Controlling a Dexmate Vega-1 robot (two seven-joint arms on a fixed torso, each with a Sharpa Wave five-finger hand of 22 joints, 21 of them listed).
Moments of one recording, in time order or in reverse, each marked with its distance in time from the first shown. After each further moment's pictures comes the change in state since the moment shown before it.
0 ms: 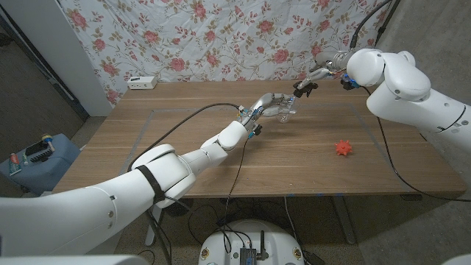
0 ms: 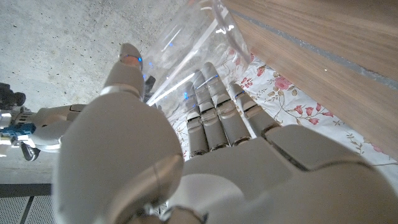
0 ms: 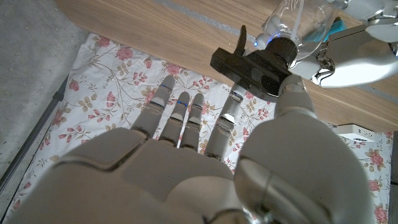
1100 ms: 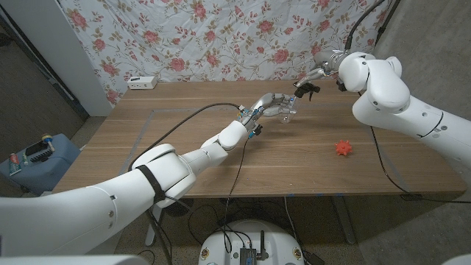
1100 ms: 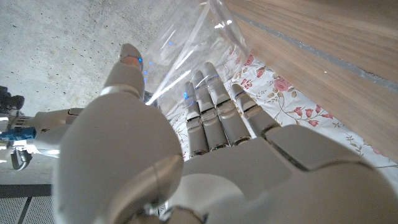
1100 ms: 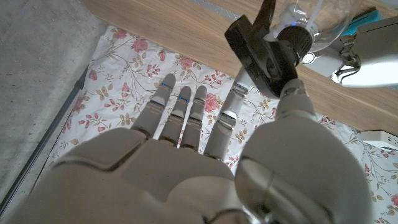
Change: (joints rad) left arm -0.002 -0.003 -0.002 0.002 -0.005 0.008 -0.010; left_hand 0.000 0.000 0.003 -0.003 0.002 0.005 0.002 -0.004 0.000 0.000 0.000 -0.003 0.000 0.000 0.000 0.000 0.000 0.000 0.000 0.000 0.000; right arm 0.019 0.066 -0.087 0.017 -0.228 -0.080 0.051; right_hand -0.021 0.008 -0.007 -0.004 -0.012 0.218 0.018 0.089 -0.007 0.112 -0.010 0.025 -0.009 0.070 -0.023 0.011 0.000 0.041 -0.020 0.000 0.005
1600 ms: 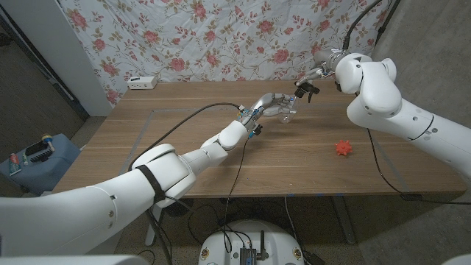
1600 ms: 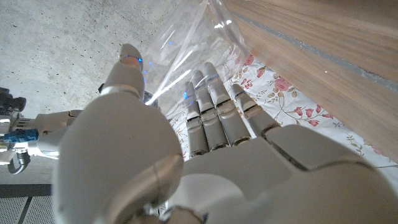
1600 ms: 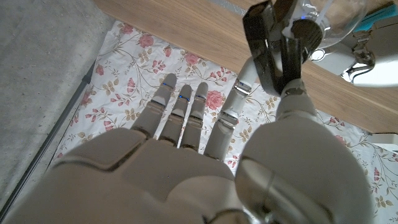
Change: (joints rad) left arm 0.000 0.000 0.000 0.000 0.001 -0.002 0.000; left_hand 0.000 0.000 0.000 0.000 0.000 0.000 0.000 0.004 0.000 0.000 0.000 0.004 0.000 0.000 0.000 0.000 0.000 0.000 0.000 0.000 0.000; right arm -0.014 0.043 -0.005 0.023 -0.111 -0.004 0.038; right_hand -0.001 -0.001 -0.004 -0.004 -0.003 0.083 0.005 0.056 0.029 0.053 -0.017 0.009 -0.004 0.034 -0.016 0.004 0.000 0.009 -0.009 0.000 0.000
